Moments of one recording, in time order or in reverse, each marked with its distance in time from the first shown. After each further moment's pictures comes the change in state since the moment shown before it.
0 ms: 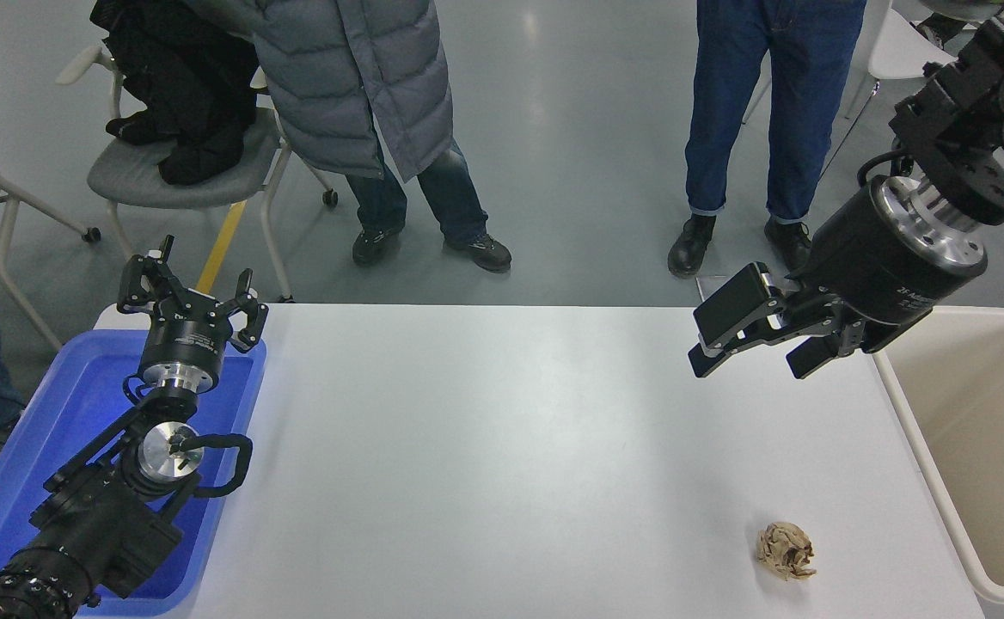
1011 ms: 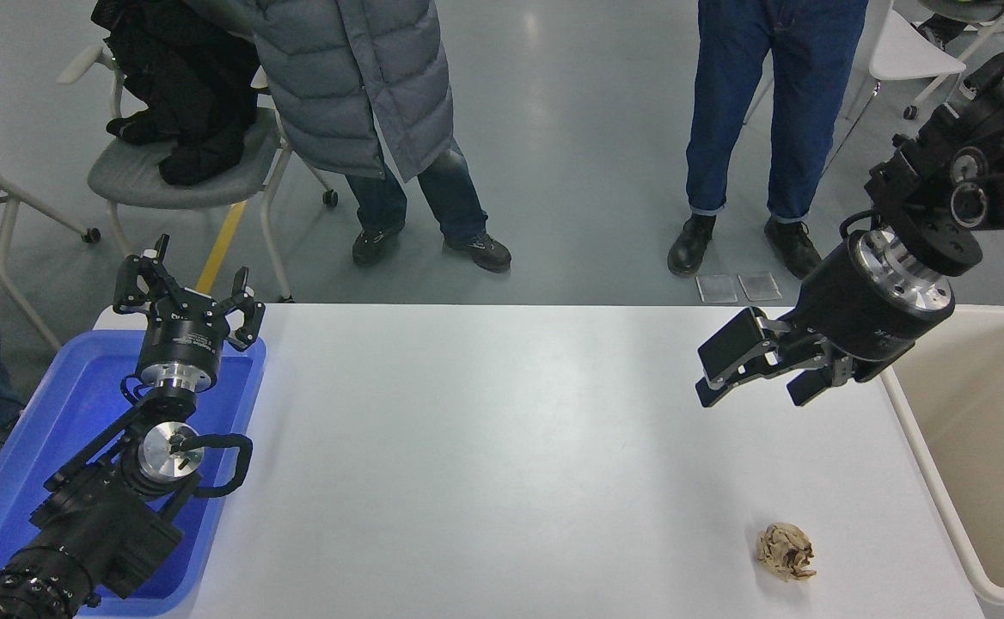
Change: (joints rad) left arm 0.000 0.000 0.003 0.000 0.000 0.000 -0.023; right arm -0.259 -0.012 0.001 -0.031 -0.075 -0.213 0.003
